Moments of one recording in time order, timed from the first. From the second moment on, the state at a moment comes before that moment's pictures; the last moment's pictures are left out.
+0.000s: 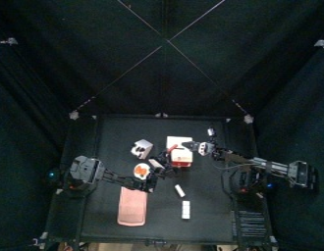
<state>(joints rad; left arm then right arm) -0.19 0.40 0.18 -1.49 -1.30 1.76 -0.37 -0.62 0.87 -0.82 0.09 1.97</state>
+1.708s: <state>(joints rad) -0.57 -0.34 0.99 -1.72 -0.39 1.74 -0.36 -0.77 1.01 -0.91 0.01 1.96</state>
